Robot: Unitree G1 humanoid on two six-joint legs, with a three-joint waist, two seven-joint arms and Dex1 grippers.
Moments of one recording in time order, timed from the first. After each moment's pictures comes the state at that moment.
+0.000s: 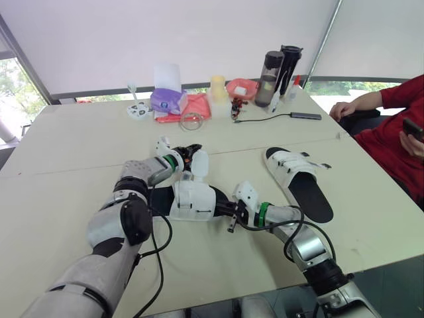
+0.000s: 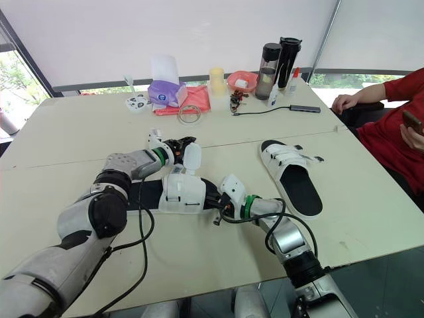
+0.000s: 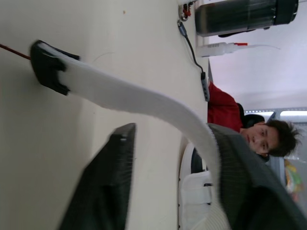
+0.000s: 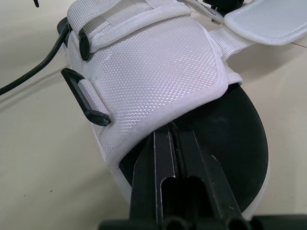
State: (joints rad) left arm -1.13 0.19 0.64 1.21 -0.68 0.77 -0.29; right arm -0.31 -0.32 0.30 0.09 0.16 0.23 0.79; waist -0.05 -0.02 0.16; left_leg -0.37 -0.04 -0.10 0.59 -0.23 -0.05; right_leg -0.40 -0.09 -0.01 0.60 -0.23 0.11
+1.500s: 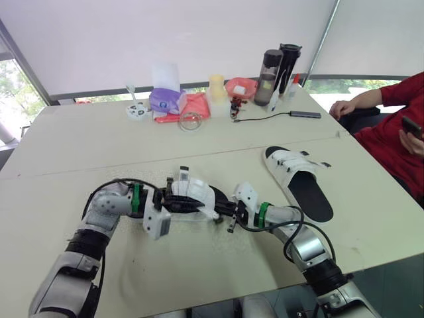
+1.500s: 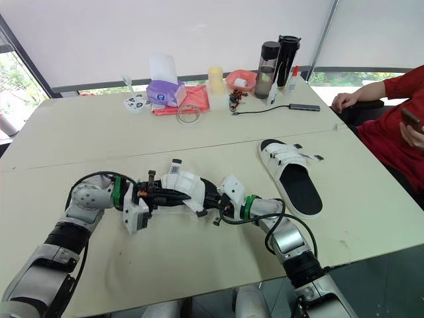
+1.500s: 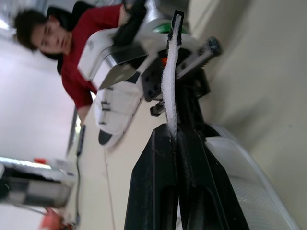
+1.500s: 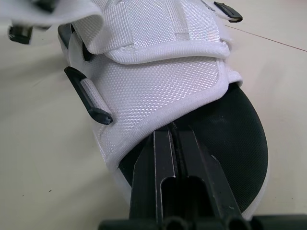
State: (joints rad) left arm -0.53 0.55 -0.20 0.49 -0.03 -1.21 -1.21; right arm -0.31 -0.32 0.30 0.10 0.16 0.20 0.80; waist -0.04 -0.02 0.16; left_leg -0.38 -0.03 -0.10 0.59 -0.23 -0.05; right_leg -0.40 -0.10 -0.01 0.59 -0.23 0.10
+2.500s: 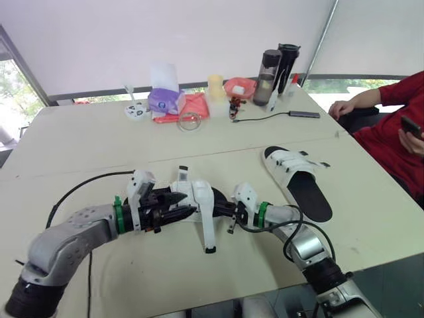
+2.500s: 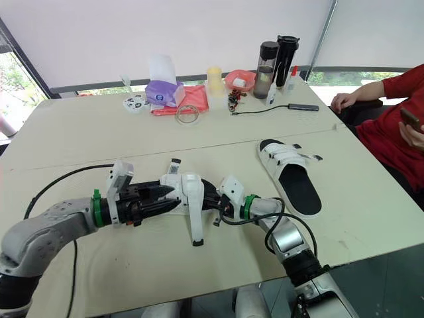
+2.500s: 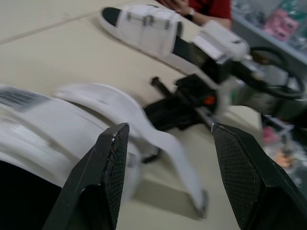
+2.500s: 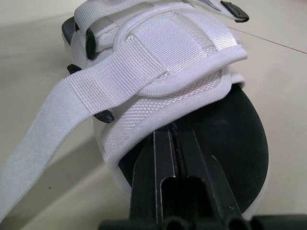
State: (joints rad) left arm -0.11 0.76 0.07 -0.49 -0.98 0.83 -0.71; right arm -0.32 -0.33 0.32 0.13 0.16 0.17 0.82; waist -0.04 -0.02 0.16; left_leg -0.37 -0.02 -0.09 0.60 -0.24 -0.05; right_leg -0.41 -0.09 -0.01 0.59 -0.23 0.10
